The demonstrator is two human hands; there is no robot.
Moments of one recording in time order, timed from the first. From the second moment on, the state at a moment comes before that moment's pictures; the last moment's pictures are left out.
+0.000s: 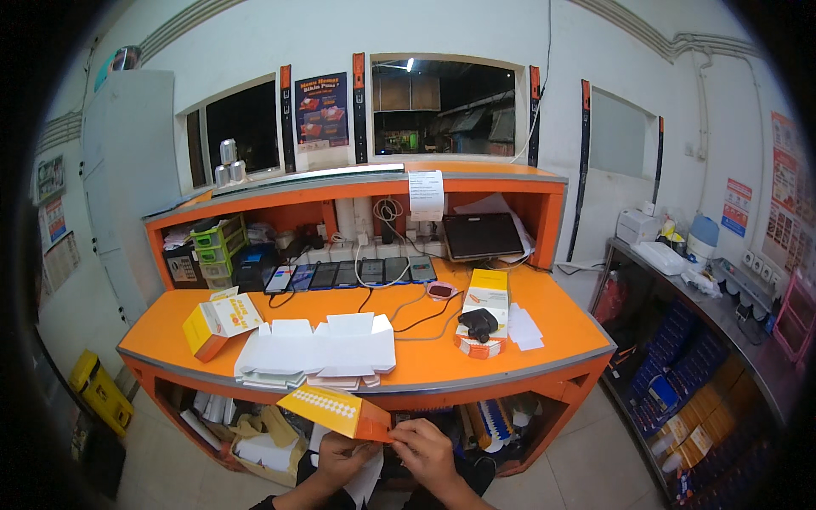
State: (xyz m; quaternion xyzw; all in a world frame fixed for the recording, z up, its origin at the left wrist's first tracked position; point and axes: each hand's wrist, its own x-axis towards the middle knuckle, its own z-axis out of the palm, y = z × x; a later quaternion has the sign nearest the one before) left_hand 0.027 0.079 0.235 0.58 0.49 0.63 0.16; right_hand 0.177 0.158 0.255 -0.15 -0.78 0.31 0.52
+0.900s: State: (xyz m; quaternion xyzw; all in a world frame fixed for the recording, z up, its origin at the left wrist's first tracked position) left_hand -0.003 0.059 0.286 0.88 0.36 0.30 -0.07; right_hand 0.199 0.193 0.264 0.00 -0.76 0.62 0.22
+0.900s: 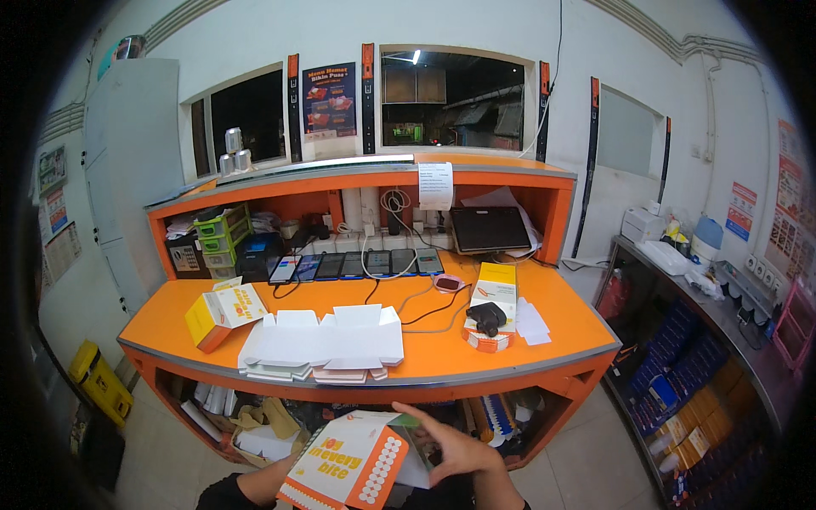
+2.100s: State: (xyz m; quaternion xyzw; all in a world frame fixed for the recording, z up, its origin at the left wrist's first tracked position) left_hand -0.030 -0.001 0.158 0.34 0.51 0.67 0.42; right_hand 0.102 0.117 0.211 -0.16 -0.76 0.38 0.50
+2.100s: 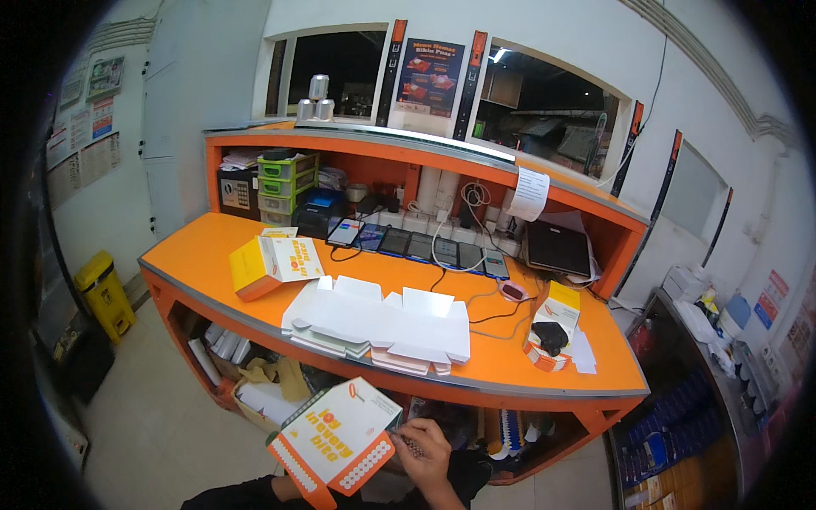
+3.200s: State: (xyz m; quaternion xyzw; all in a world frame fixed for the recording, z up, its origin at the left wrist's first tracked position) left_hand 0.000 -0.004 0.089 0.53 0.61 0.53 0.25; right_hand 0.126 0.066 0.092 -0.28 -0.41 0.79 0.36
